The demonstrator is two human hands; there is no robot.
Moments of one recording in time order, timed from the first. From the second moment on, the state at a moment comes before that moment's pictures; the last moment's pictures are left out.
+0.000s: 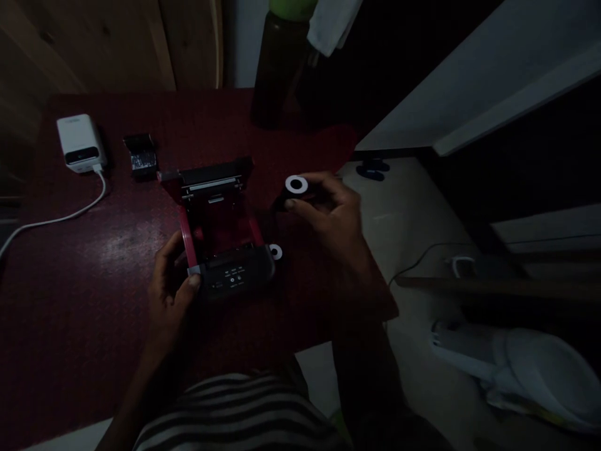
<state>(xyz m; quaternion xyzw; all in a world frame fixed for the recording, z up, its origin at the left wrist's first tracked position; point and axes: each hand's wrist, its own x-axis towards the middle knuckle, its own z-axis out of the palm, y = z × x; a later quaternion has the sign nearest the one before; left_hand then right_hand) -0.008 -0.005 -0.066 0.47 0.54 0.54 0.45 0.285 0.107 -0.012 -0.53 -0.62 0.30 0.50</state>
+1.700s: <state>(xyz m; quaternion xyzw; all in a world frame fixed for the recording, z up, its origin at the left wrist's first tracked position) -0.004 -0.010 -0.050 0.47 0.53 0.52 0.47 0.154 0.103 0.051 -0.48 -0.86 0.13 -0.10</state>
